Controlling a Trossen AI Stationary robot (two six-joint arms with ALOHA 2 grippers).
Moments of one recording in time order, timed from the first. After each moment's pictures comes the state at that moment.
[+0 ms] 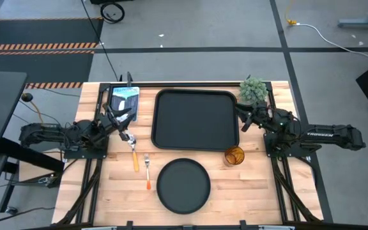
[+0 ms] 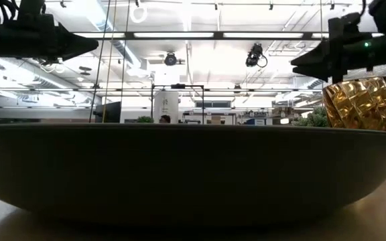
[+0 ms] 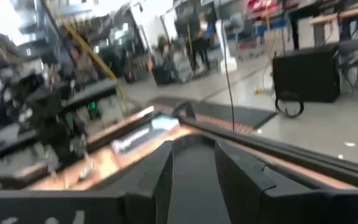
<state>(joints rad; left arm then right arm) -0.04 0.18 0.01 0.46 -0.61 0.30 -0.22 0.38 0.13 0.25 0.34 0.29</state>
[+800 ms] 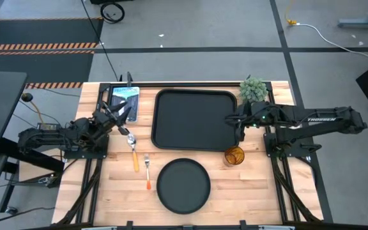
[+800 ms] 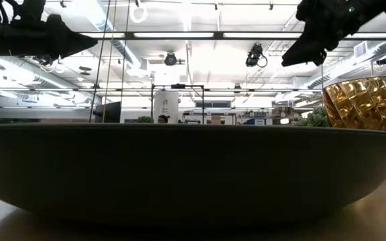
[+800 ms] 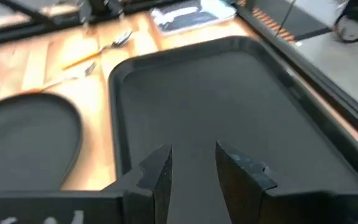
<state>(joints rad) 0.05 0.18 0.01 0.55 -0.61 0.31 -0.08 0.79 0.67 -0.43 0.17 0.18</state>
